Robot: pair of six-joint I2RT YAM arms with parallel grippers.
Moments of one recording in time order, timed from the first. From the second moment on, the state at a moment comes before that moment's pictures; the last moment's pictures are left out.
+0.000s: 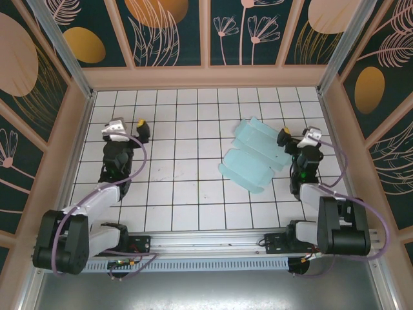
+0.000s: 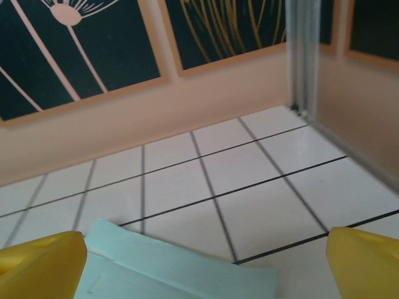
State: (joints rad) left arm -0.22 1.16 0.43 0.72 -0.19 -0.26; right arm -0.04 1.23 0.33 0.79 0.06 0.25
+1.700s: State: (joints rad) left arm -0.71 1.96 1.08 0.06 0.22 -0.60; right arm -0.04 1.27 0.49 0.45 -0.13 0.49
